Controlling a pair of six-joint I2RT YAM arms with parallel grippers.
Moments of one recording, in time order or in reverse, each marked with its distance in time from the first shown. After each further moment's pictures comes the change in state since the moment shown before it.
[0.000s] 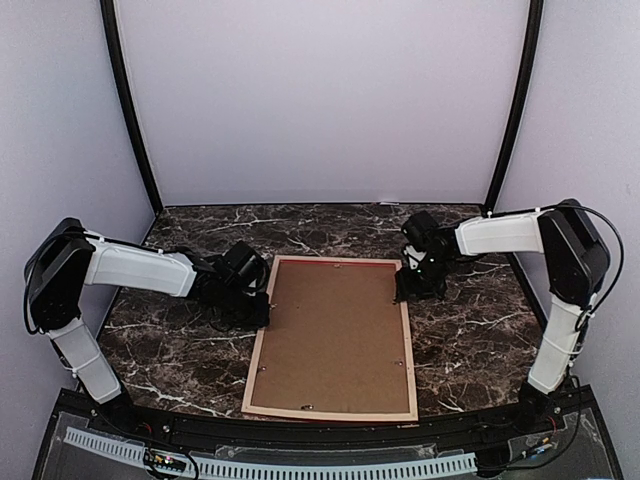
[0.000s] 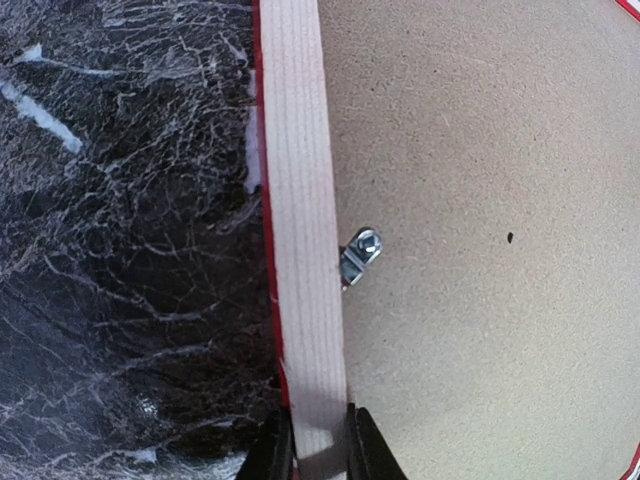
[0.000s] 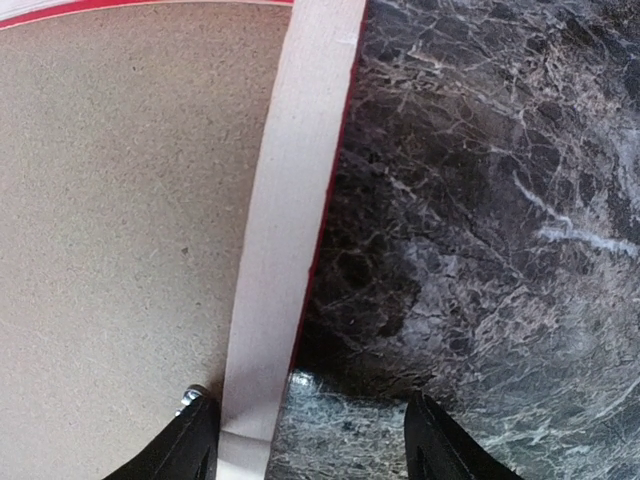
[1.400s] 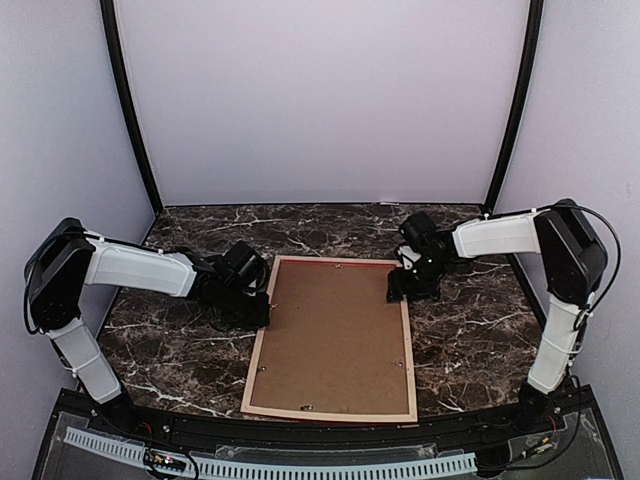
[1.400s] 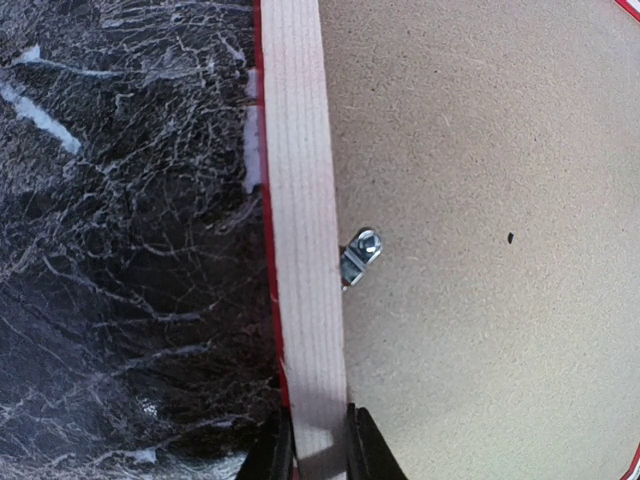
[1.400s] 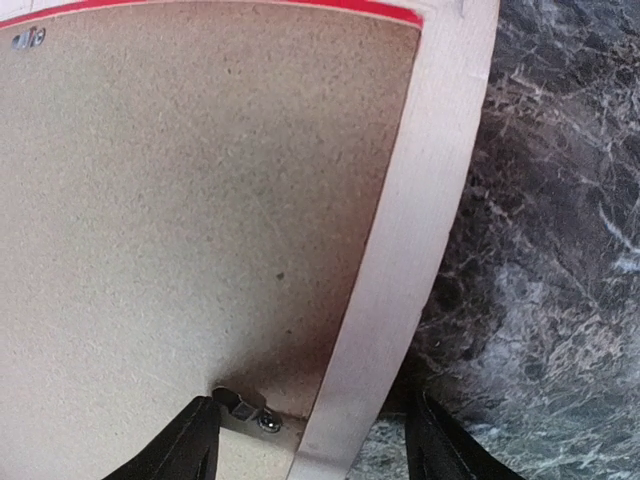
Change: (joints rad) left arm 0.000 0.000 0.000 0.001 0.002 0.004; right arm 0.005 0.010 -0.014 0.071 -0.097 -0.005
